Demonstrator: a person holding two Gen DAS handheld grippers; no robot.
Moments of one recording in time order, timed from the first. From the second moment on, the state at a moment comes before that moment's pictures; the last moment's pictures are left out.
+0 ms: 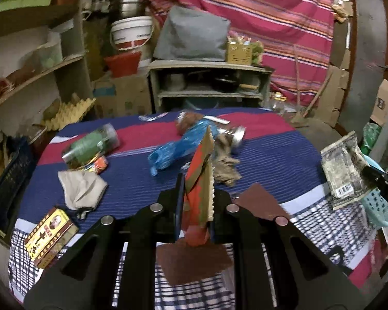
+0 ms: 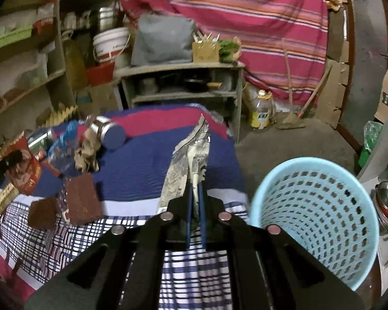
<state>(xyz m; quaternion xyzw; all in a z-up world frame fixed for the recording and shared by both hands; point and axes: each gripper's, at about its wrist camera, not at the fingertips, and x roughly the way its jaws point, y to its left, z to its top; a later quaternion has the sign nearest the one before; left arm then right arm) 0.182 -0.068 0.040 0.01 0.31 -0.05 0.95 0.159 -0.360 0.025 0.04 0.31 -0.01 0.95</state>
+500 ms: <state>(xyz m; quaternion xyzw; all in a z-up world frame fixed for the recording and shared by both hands) 0.168 -0.195 0.054 0.03 0.29 -0.18 0.94 0.117 -0.444 0.037 0.07 0.29 -0.08 0.95</state>
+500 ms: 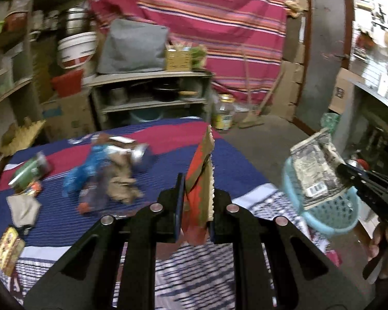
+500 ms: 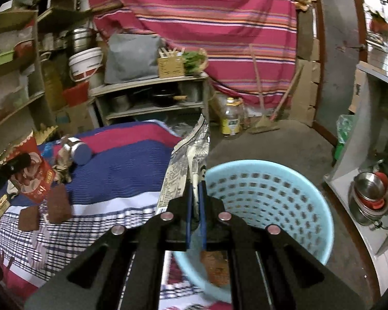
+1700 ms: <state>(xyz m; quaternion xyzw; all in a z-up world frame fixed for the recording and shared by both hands) 0.164 -0.398 0.011 0.09 0.32 -0.33 0.88 0.078 -0.554 0.000 0.12 0.30 -0.17 0.93</state>
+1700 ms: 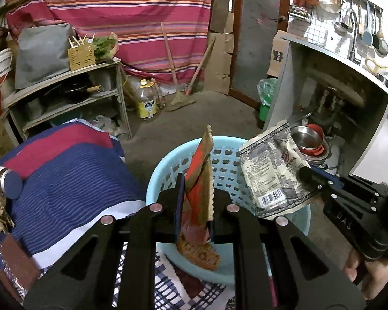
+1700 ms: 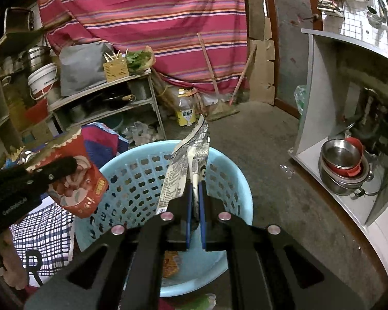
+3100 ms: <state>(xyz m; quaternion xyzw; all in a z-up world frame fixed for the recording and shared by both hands) 0.180 -0.160 0.051 0.04 0.26 -0.09 0.96 0.130 -0.520 -0.032 0.12 0.33 -0.19 0.92</state>
